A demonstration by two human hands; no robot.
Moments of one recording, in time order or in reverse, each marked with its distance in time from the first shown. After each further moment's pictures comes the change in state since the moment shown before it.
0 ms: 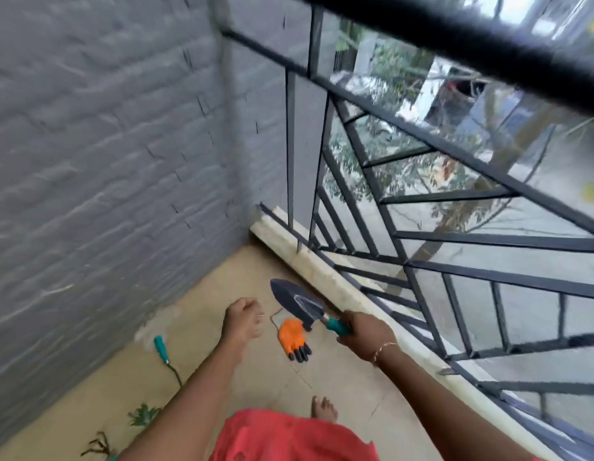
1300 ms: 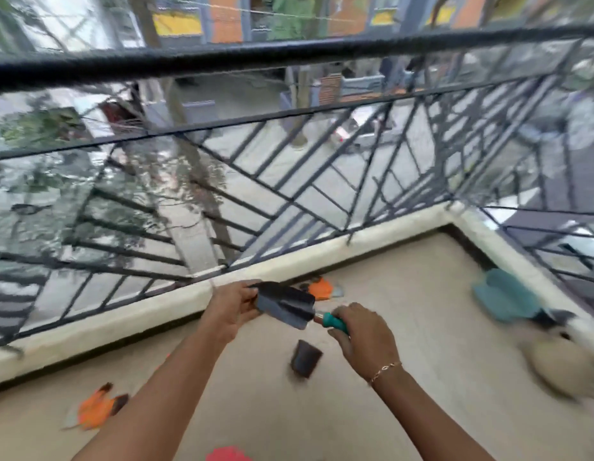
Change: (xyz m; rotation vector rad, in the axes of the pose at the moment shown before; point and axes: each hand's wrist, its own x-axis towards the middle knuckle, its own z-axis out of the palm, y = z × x) left_hand -0.433 -0.226 0.255 0.542 -1.036 0.032; right_hand -0.578 0.194 0.209 0.345 0.834 0.827
